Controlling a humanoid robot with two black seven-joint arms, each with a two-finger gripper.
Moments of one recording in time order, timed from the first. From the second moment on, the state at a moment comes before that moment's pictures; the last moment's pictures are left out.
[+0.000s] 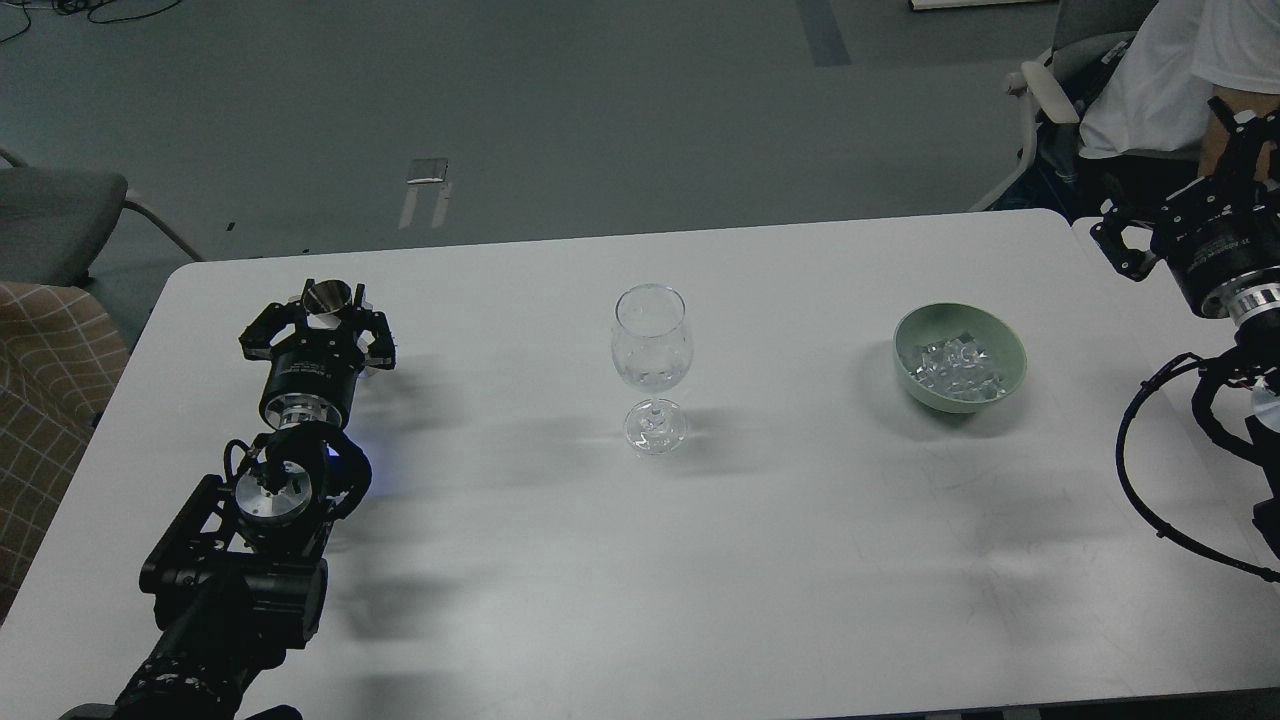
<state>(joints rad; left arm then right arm) -0.44 0.04 -1.50 -0.68 -0.07 -0.34 -0.11 0.45 -0.36 1.47 0.85 -0.37 0.35 0.09</state>
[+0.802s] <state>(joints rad) -0.43 0.04 -1.48 -0.71 -0.07 -0.34 -0.11 0.47 -0.36 1.47 0.85 -0.37 0.35 0.08</state>
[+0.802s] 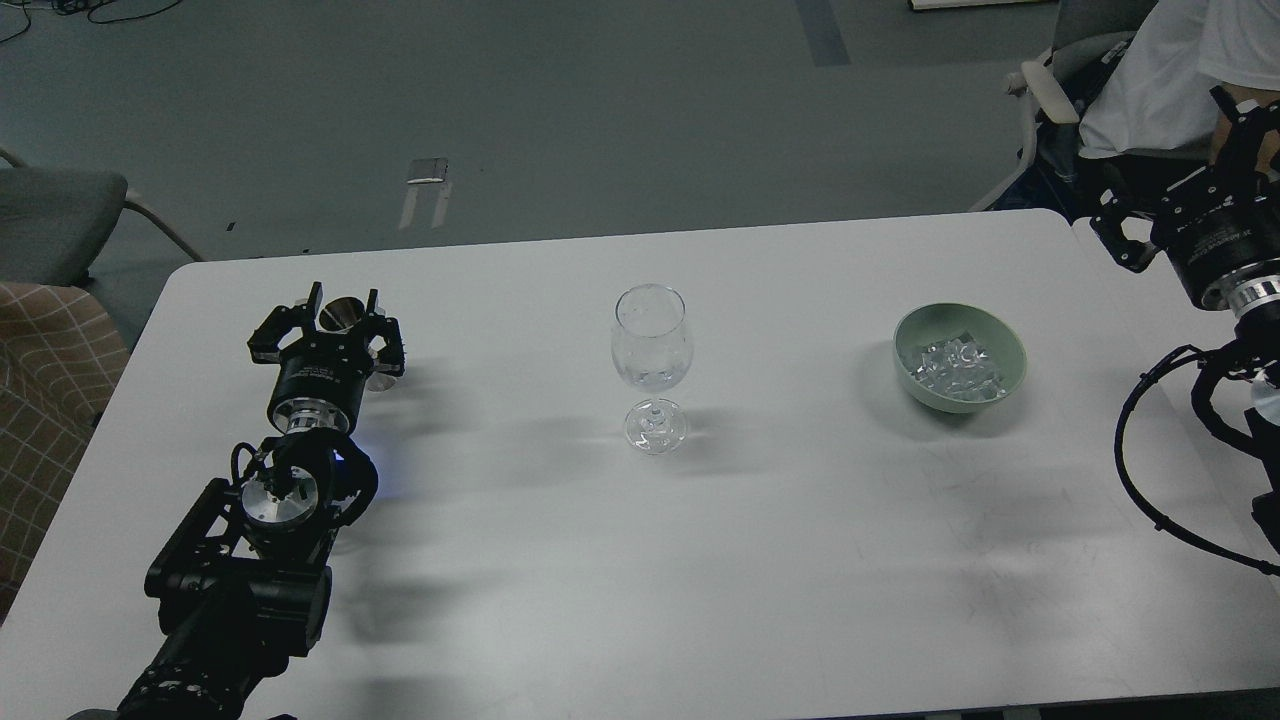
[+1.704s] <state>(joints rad) -0.48 0.13 -1.41 -0.96 -0.01 -0.33 -0.11 0.50 -0.36 1.47 0.86 -0.37 0.36 0.09</state>
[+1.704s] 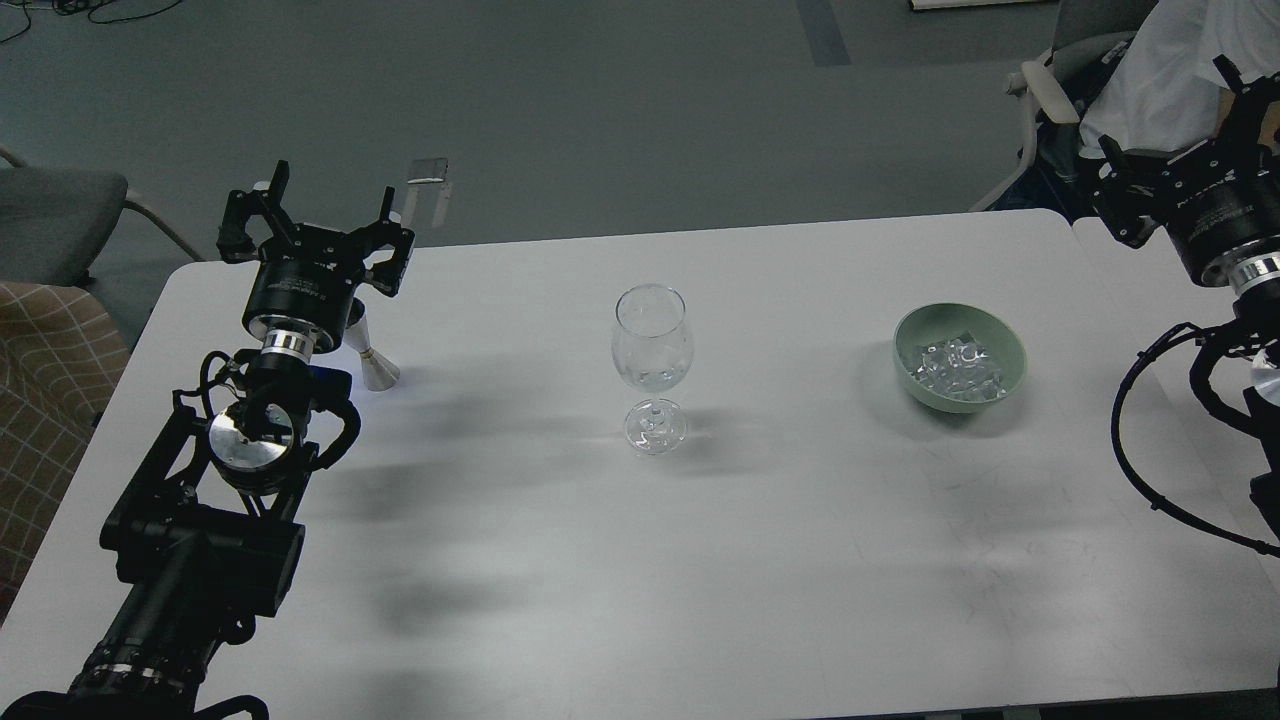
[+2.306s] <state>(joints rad) -0.64 0.24 -1.33 -0.91 0.20 -0.18 -0.16 0.54 -0.37 1.45 0.91 -0.56 0.36 0.09</state>
